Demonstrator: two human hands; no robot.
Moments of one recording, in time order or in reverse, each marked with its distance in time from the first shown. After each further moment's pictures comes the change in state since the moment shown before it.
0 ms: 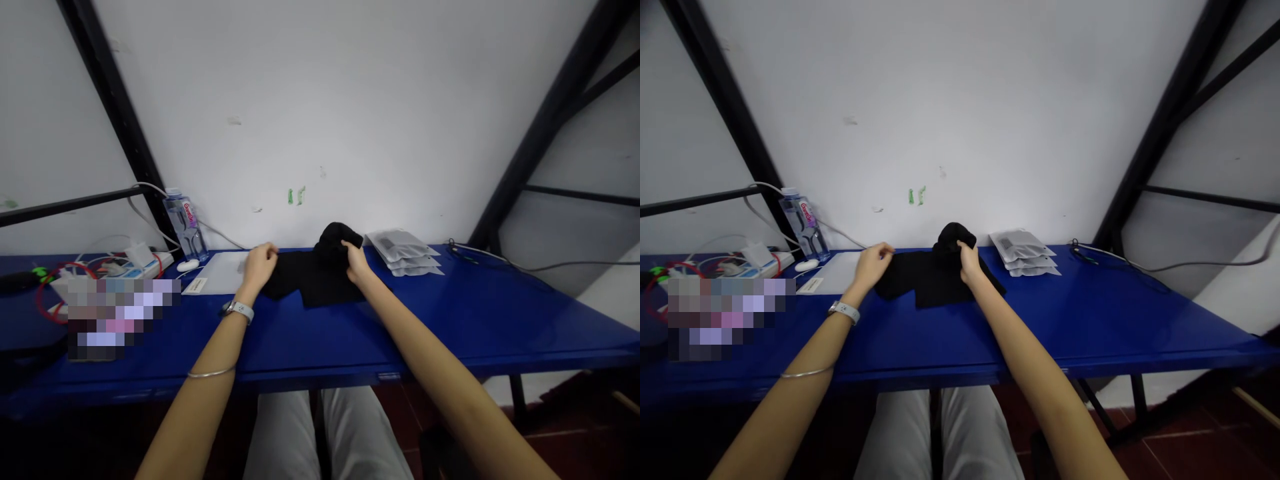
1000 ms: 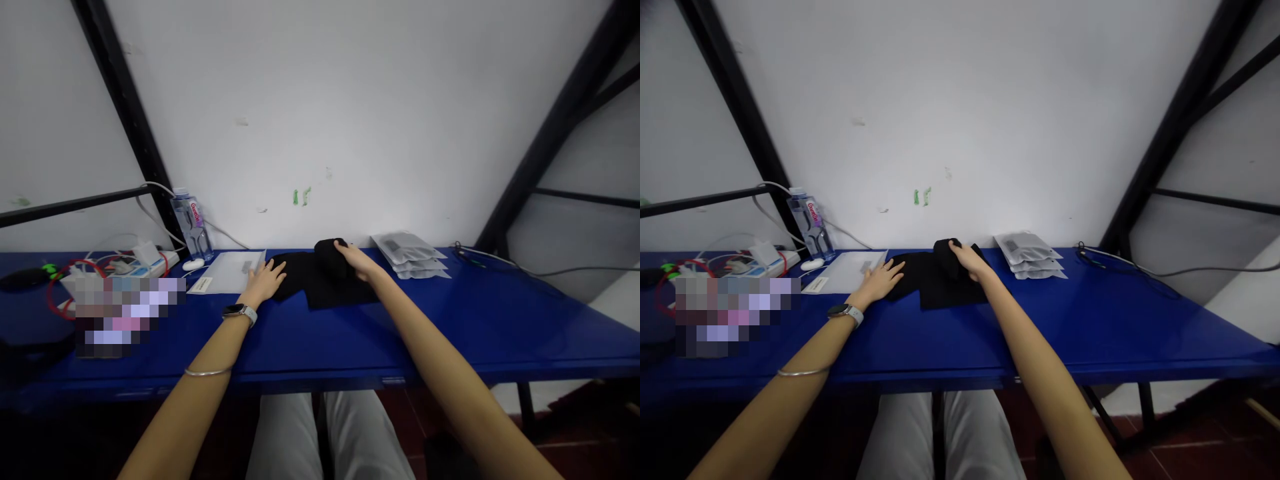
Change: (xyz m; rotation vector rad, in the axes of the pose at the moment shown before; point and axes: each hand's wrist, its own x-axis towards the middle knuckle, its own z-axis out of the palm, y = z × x) left_hand -0.019 -0.030 0.015 0.444 -0.342 0.045; right_hand -0.007 -0.020 -0.006 -0.178 -0.384 0.044
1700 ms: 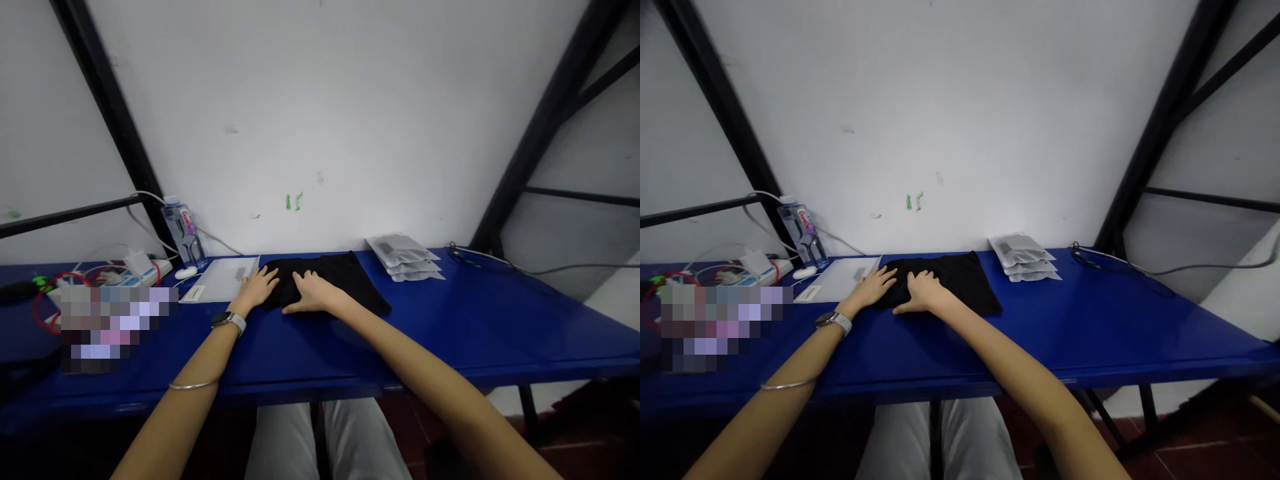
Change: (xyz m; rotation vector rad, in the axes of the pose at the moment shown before) left_hand 0.009 -0.008 0.005 -0.006 -0.064 -0.019; right_hand -0.041 -0.015 0.078 -1.045 -0.334 -0.196
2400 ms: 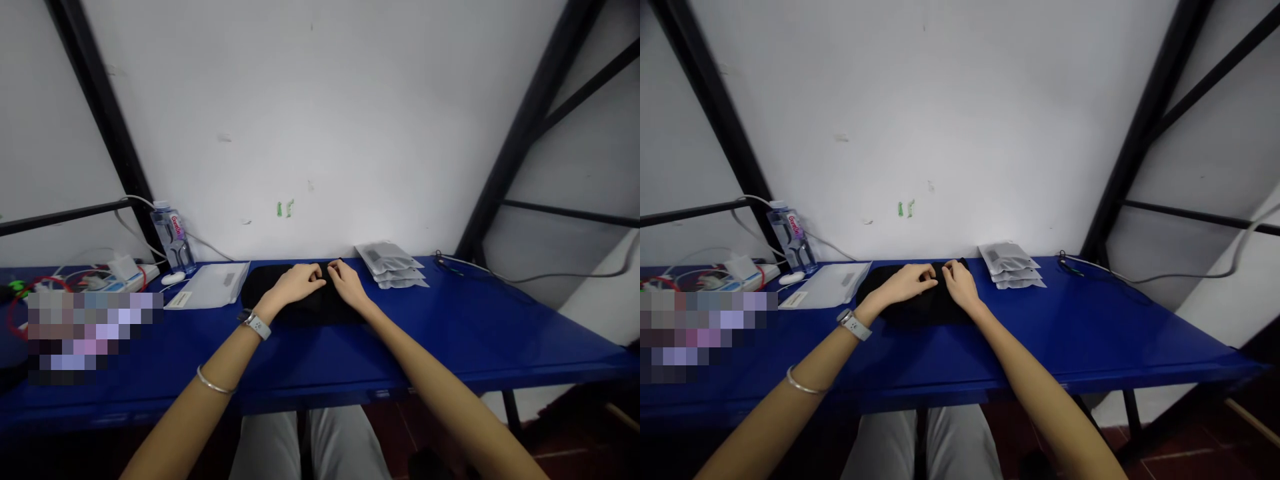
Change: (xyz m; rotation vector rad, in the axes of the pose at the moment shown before) left_hand -0.013 0.135 -0.053 -0.315 -0.001 0.402; right_hand -0.023 0.113 -0.006 0.314 0.621 0.114
